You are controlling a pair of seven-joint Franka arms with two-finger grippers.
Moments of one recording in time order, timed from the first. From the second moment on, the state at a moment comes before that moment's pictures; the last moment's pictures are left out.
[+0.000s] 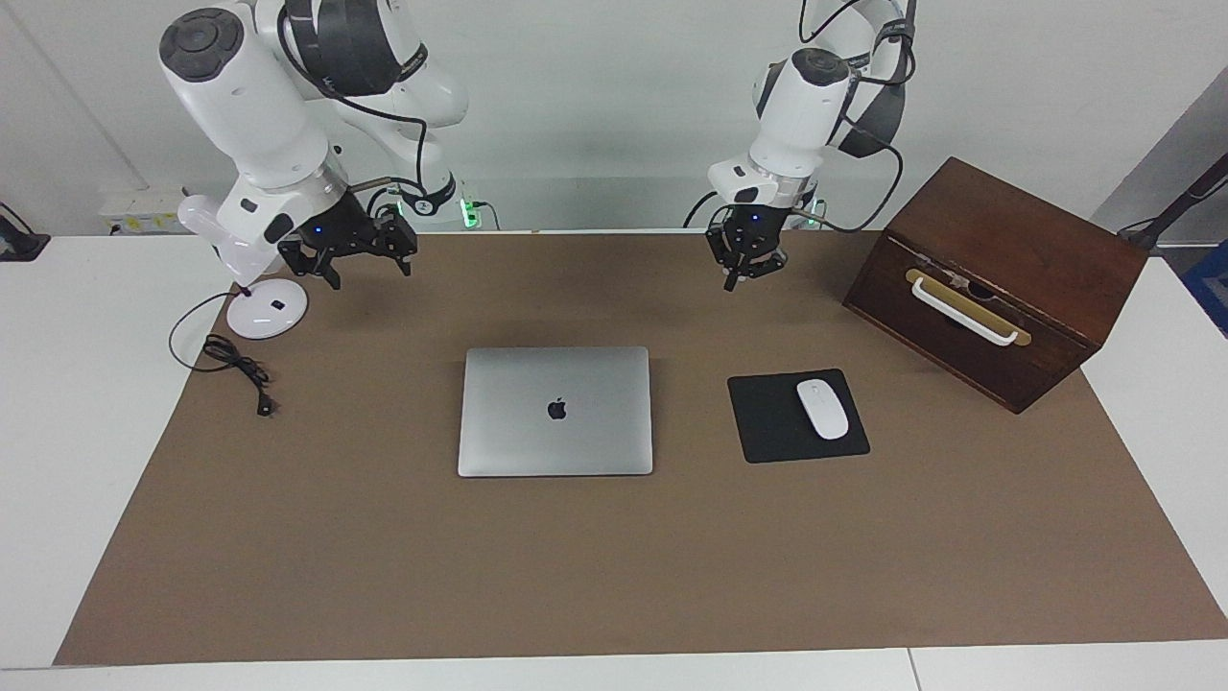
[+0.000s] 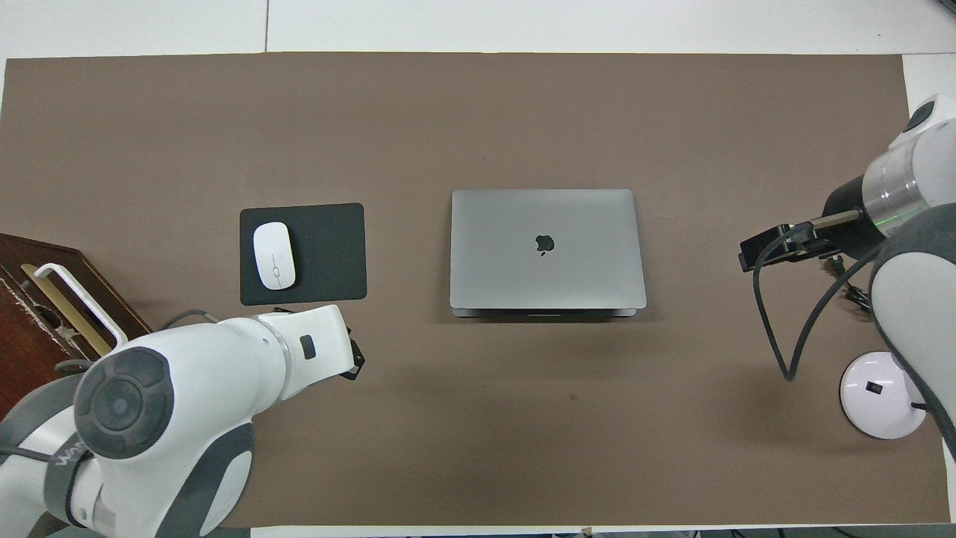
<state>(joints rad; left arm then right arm) -0.50 -0.31 0.00 -2.34 -0.08 2.21 0.14 -0.01 0.00 0.08 -1.70 0.08 1.58 -0.07</state>
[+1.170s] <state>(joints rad) -0.09 -0.28 0.01 -2.04 -0.06 1.90 0.01 -0.01 0.00 0.05 -1.67 0.02 1.60 -0.07</state>
